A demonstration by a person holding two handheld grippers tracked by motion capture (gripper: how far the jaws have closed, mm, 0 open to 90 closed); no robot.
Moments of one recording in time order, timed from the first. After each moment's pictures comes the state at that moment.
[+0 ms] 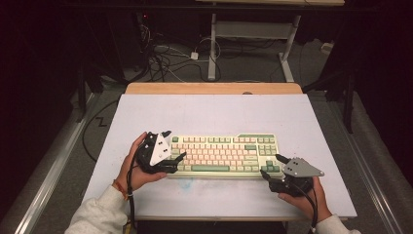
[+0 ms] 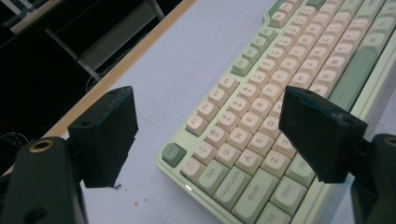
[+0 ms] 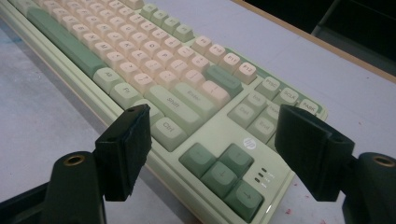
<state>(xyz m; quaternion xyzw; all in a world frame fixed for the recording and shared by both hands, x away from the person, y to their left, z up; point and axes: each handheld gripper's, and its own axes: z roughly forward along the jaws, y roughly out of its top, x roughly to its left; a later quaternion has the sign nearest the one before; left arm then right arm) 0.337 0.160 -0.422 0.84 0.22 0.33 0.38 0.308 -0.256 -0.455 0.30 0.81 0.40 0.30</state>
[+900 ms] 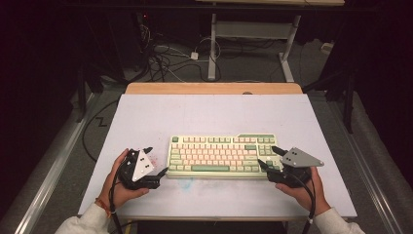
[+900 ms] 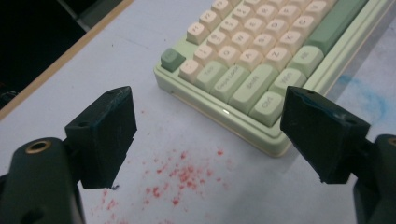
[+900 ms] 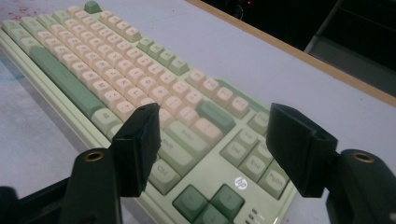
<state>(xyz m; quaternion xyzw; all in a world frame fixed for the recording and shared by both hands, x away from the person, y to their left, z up) 0.310 0.204 -0.461 0.85 0.26 0.31 0.34 0.322 -0.244 -0.431 0.30 0.80 0.42 0.30</state>
